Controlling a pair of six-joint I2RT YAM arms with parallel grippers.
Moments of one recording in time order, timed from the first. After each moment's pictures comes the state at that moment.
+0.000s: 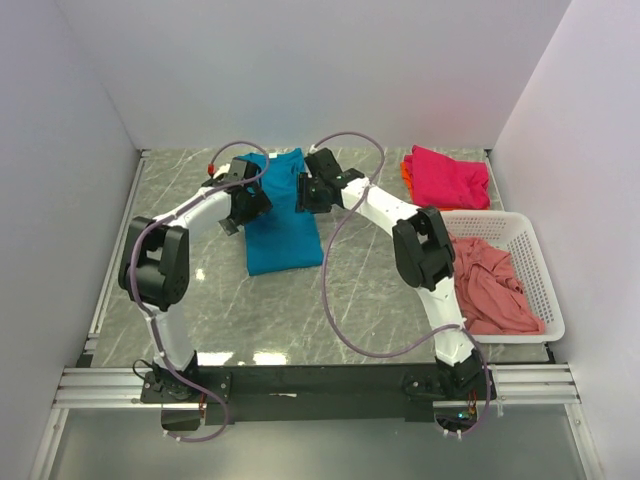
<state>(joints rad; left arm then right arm) -0.30 1.89 1.38 -0.52 -0.25 -0.86 0.59 2.28 1.92 -0.50 -0.05 0.52</state>
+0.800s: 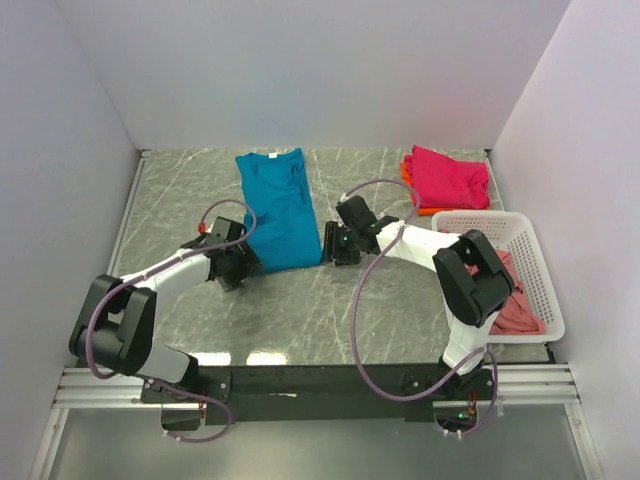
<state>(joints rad) -0.35 1.43 0.73 -0.38 -0.05 -0.94 0.60 1.80 1.11 -0.29 -0.16 0.62</state>
